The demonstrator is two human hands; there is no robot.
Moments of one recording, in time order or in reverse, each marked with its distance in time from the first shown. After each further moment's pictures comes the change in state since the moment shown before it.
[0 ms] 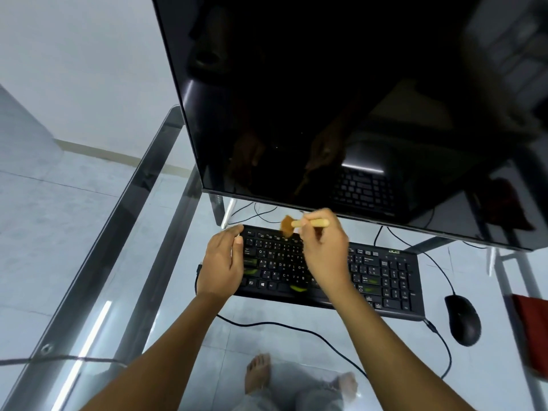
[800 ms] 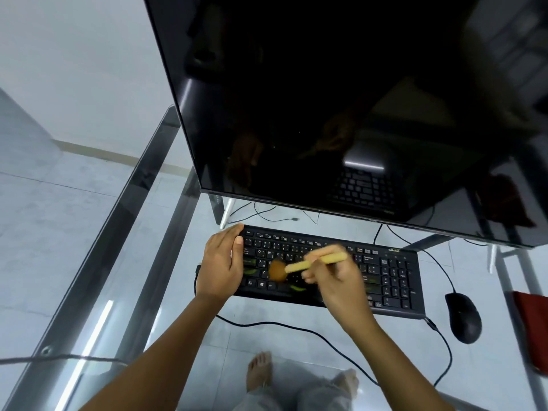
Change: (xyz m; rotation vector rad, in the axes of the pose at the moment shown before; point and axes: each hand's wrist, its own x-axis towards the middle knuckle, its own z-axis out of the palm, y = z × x) left_hand 0.002 0.000 0.001 0.047 0.007 0.046; right_hand -0.044 0.010 -0.030 0.237 -0.165 0.296
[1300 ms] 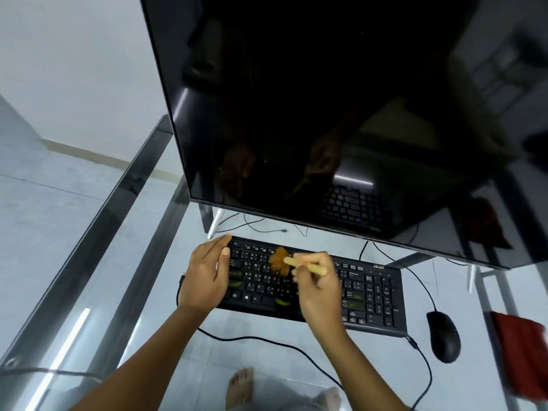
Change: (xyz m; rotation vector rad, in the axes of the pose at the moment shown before) left_hand 0.001 -0.005 0.002 0.005 0.025 0.030; right_hand 0.011 0.007 0.013 -0.073 0.160 -0.126
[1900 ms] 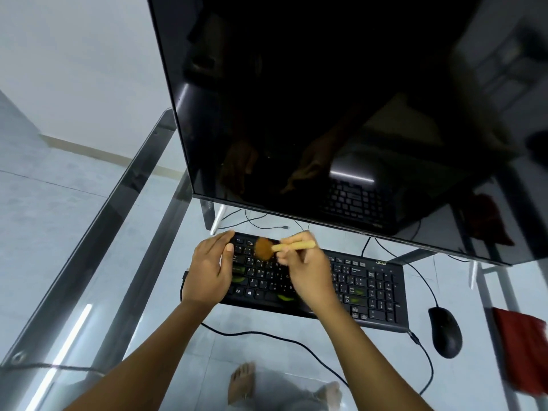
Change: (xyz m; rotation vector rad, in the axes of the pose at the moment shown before) left_hand 0.001 0.001 -0.001 0.016 -0.005 -0.007; right_hand 0.024 -0.012 0.018 -0.022 -0.176 0.058
